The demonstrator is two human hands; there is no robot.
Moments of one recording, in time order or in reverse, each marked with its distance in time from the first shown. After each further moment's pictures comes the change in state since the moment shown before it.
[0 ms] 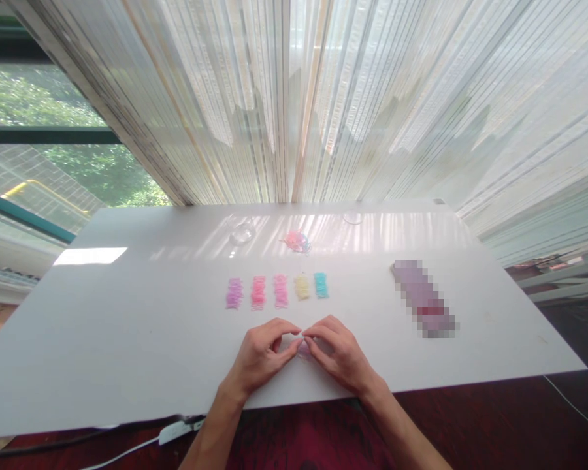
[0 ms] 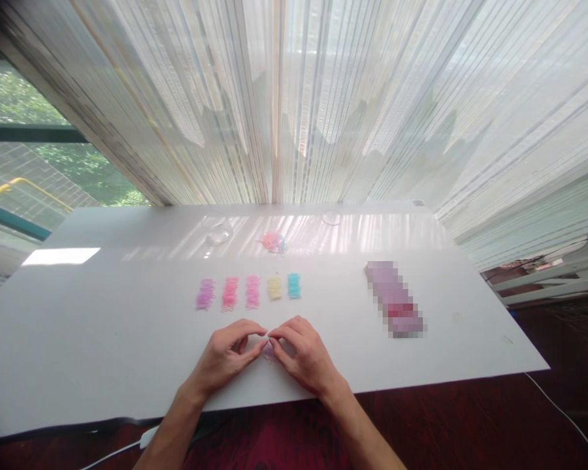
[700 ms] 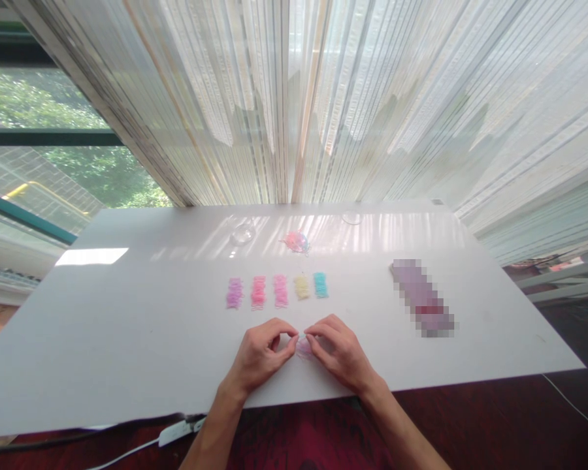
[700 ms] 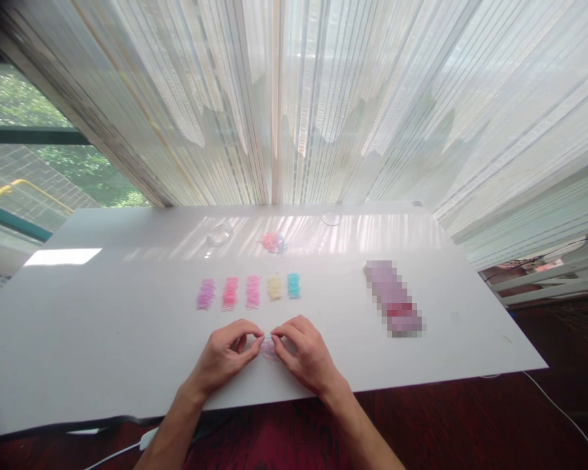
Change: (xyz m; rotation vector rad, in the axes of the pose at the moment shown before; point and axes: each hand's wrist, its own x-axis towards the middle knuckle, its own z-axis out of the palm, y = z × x) left_hand 0.001 0.004 -0.001 -0.005 0.019 -0.031; right_hand 0.000 -0.001 -0.001 -0.010 0.024 0.027
